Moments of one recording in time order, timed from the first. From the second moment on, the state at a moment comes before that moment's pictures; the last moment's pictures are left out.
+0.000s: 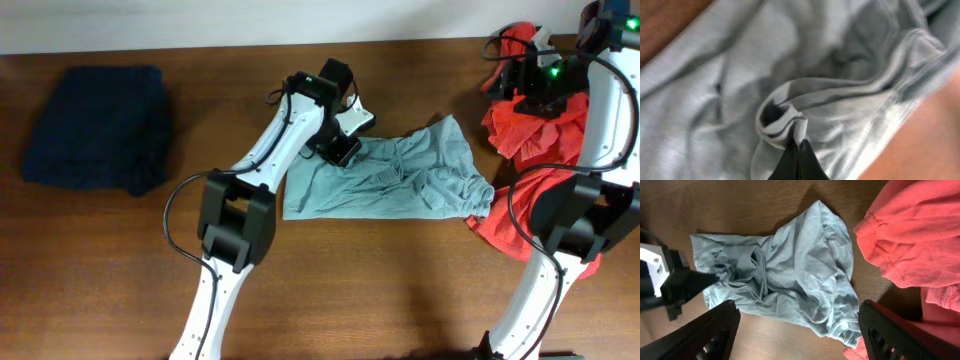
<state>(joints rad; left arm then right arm) -0.51 2.51 2.32 -1.29 0.34 0.29 -0.33 2.33 2.50 -1.60 -0.49 -0.11</state>
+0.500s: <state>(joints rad) -0.69 2.48 2.37 -1.37 0.36 0.29 -0.33 2.33 2.50 -1.60 -0.49 -0.11</state>
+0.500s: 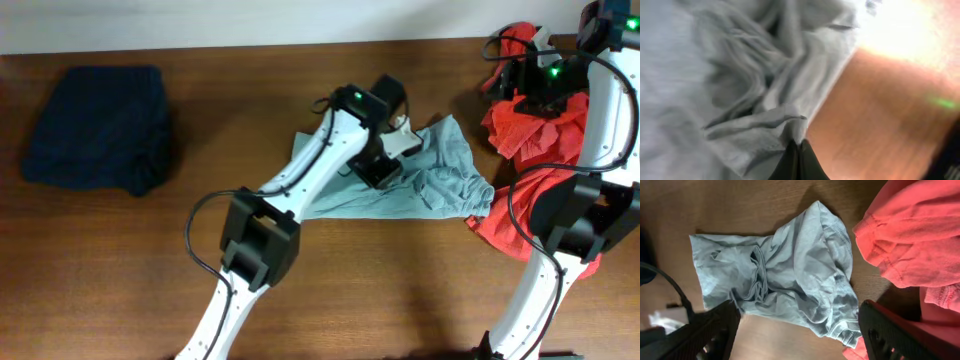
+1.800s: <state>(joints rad) -0.50 2.46 2.43 -1.36 0.29 0.10 -0.33 2.33 2.50 -1.69 -0.50 -0.11</state>
